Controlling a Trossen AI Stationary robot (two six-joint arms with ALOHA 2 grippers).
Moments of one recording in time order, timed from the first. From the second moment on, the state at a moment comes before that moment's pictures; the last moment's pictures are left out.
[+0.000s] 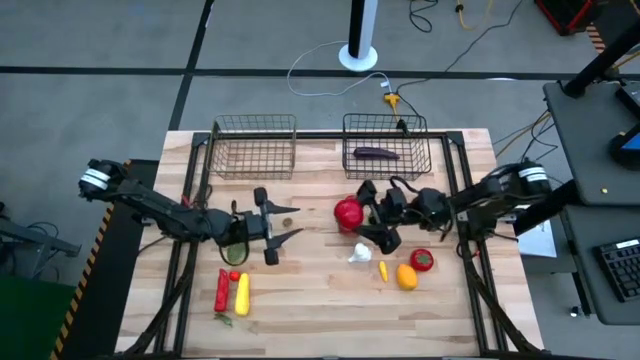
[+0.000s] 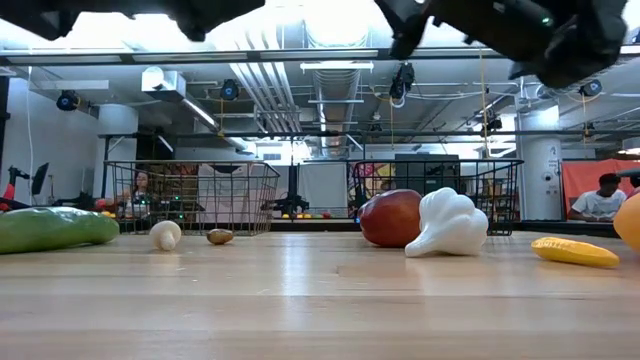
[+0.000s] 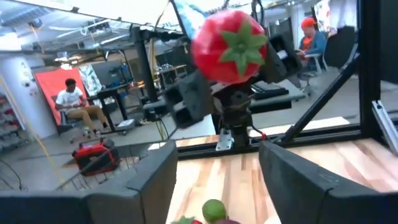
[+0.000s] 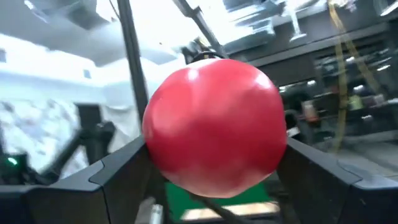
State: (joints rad) left arm -0.34 1.23 0.52 0.83 -0.53 0.28; right arm 0.06 1.56 0.55 1.49 -0.14 0.30
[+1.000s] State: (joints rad) left arm -0.33 1.40 0.70 0.93 -0.51 0.59; right arm 0.02 1.77 0.73 1.54 -0.29 0.69
